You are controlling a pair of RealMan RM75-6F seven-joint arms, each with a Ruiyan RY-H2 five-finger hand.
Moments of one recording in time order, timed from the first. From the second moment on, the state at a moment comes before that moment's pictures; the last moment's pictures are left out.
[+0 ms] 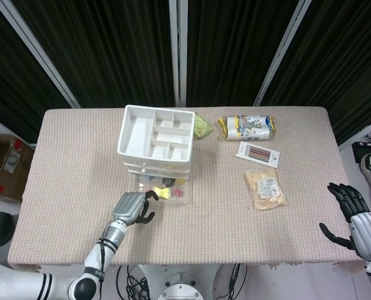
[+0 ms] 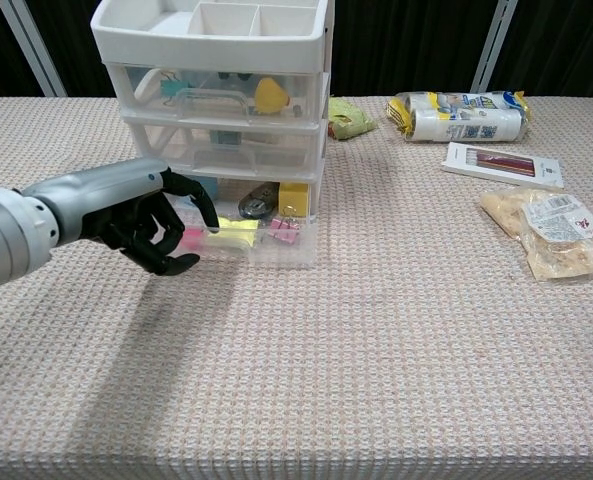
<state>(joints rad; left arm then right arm) -0.67 -1.60 -0.11 -1.89 0.82 1.15 0.48 0.06 -1.12 -0.02 -1.41 -1.71 1.64 0.43</state>
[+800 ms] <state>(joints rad) -0.71 -1.47 -0.11 -1.93 1.02 1.11 0.50 0.04 -1.11 -0.02 -1.41 -1.70 1.67 0.43</state>
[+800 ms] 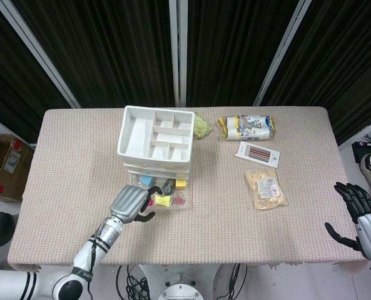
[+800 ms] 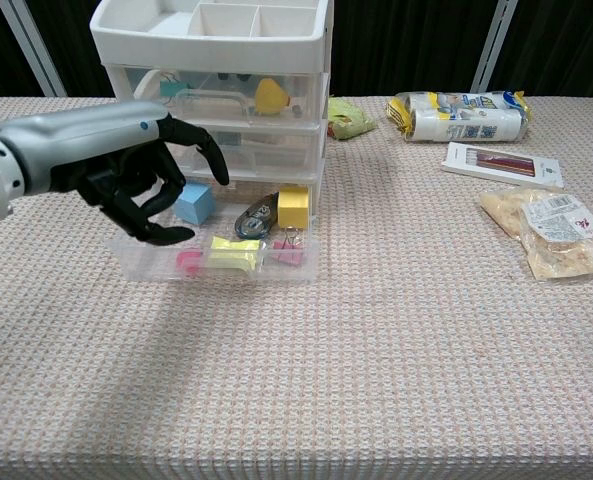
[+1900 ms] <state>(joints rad) -0.91 -1.62 -0.10 -1.63 0.84 0.96 0.72 0.04 -1.13 -0.02 -1.37 -1.67 1.63 0.46</state>
